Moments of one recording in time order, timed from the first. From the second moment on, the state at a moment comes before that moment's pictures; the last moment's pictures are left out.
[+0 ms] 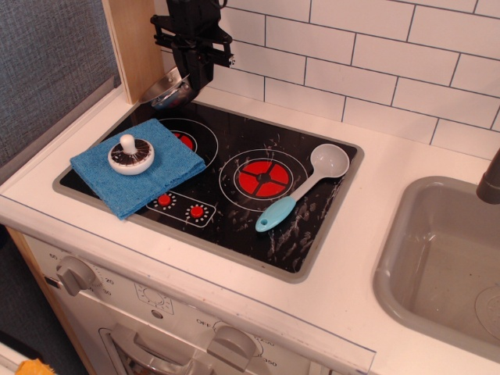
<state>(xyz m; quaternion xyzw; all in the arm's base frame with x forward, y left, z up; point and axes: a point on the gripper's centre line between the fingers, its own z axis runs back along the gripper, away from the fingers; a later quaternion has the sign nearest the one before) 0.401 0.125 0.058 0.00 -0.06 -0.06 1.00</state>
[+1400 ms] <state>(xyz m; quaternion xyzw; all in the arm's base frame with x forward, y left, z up) 0.338 0.103 0.081 0.01 -0.08 -0.03 1.00</state>
